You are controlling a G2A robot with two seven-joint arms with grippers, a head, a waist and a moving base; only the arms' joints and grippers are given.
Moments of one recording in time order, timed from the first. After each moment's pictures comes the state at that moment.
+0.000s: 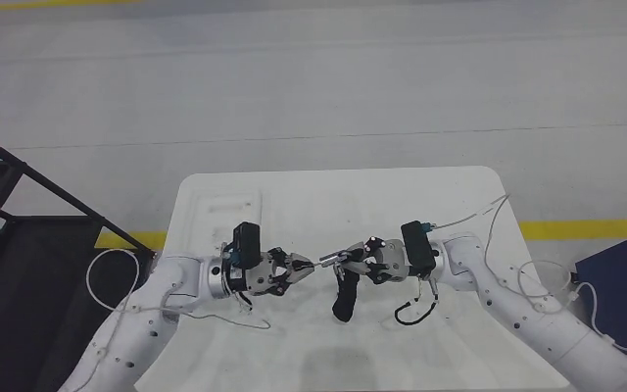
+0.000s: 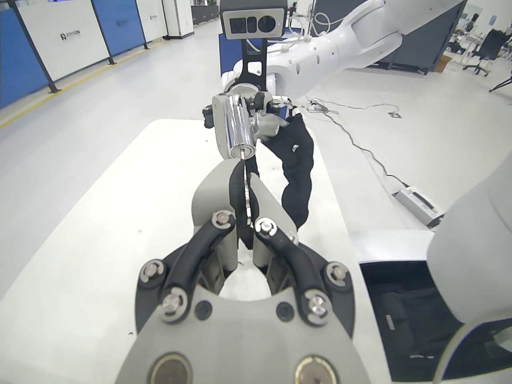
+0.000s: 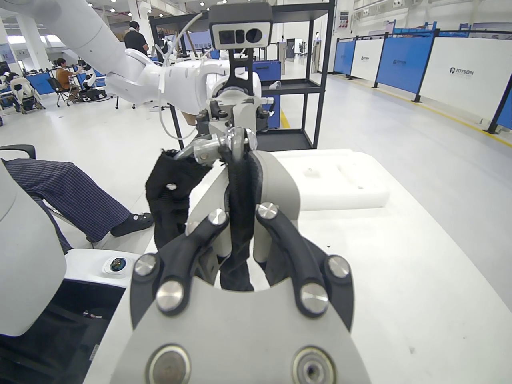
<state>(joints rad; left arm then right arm) 1.27 -0.86 -1.13 -1.74 1.09 -0.97 0.23 -0.84 -0.94 0.62 -1.39 -1.09 -1.01 -0.60</state>
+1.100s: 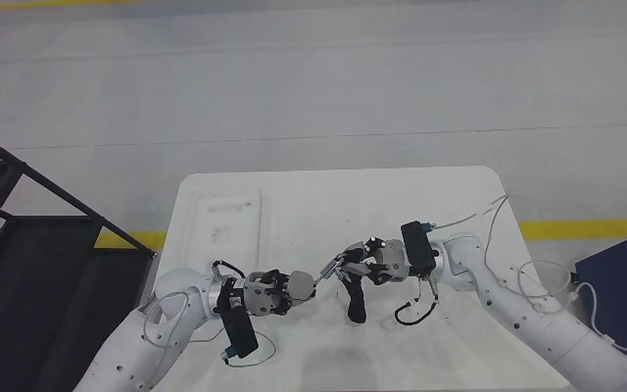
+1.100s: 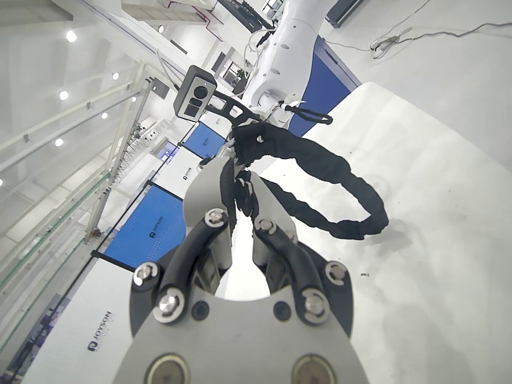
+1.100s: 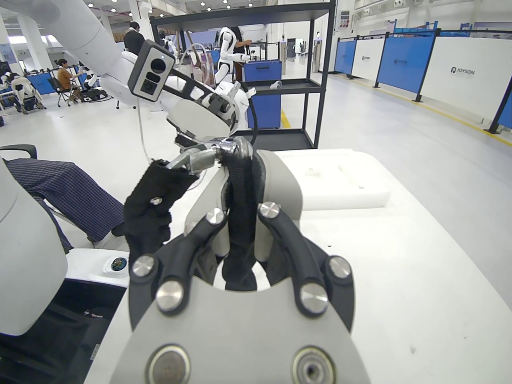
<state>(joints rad) 1.32 -0.86 -1.10 -1.72 2.10 -0.30 1.09 -0.84 -0.94 0.62 -1.39 -1.09 -1.01 -0.60</state>
